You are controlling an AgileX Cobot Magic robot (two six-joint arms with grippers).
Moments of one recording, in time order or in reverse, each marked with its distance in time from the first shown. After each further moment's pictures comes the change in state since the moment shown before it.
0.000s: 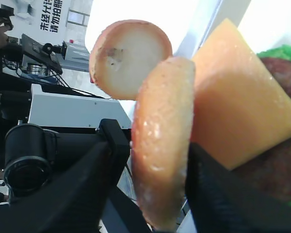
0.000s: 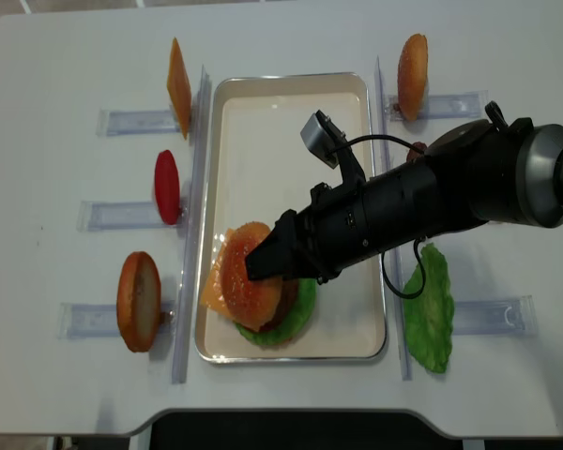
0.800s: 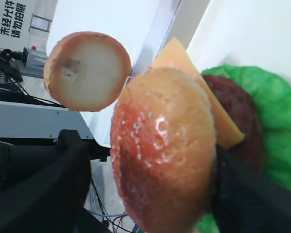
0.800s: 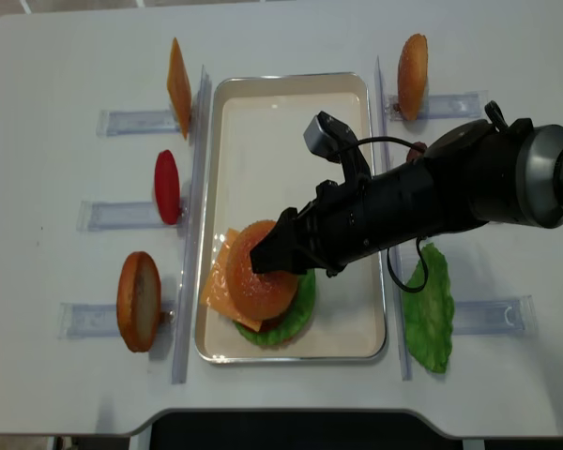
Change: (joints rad) left arm 0.000 0.000 0.000 0.000 0.000 0.000; right arm 0.000 0.000 0.002 -0.033 -0.126 -0.032
